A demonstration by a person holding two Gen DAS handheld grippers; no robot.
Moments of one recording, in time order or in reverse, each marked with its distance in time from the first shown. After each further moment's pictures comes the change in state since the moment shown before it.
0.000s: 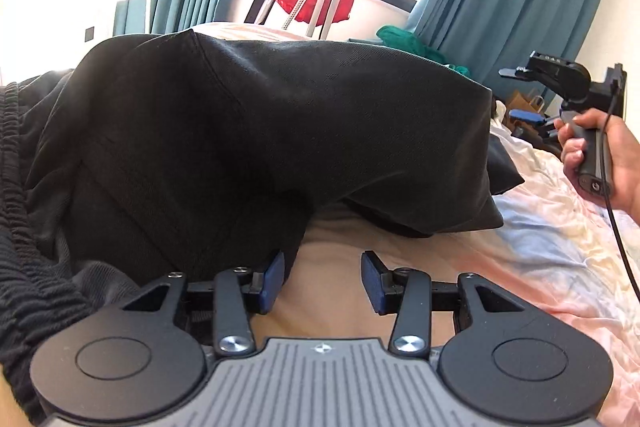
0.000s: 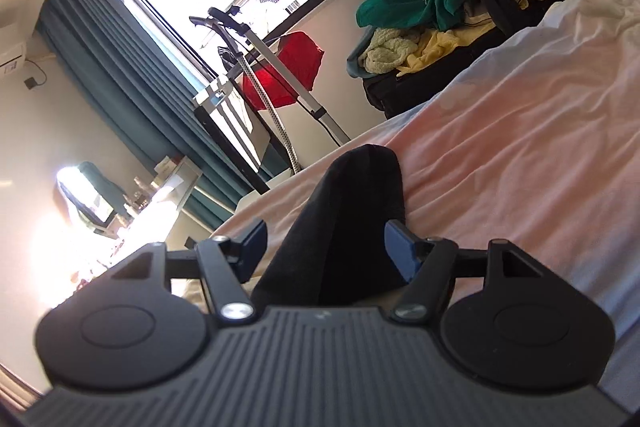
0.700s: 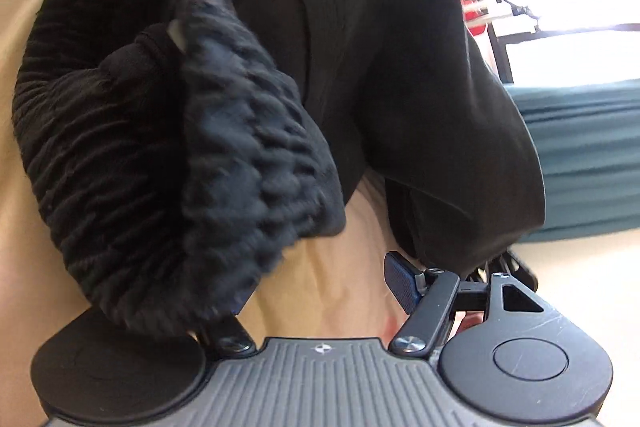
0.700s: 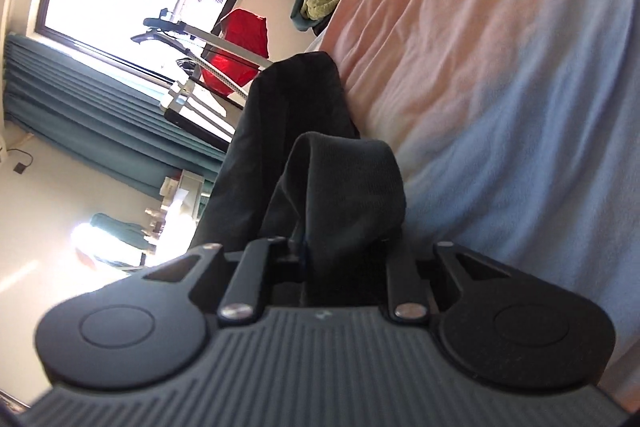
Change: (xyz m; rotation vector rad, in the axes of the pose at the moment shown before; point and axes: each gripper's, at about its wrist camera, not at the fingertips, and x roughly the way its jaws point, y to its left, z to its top) left arm -0.022 0.105 -0.047 -0.900 0.169 -0.202; right arm 0.001 -0.048 -0.092 0.299 0.022 -0.003
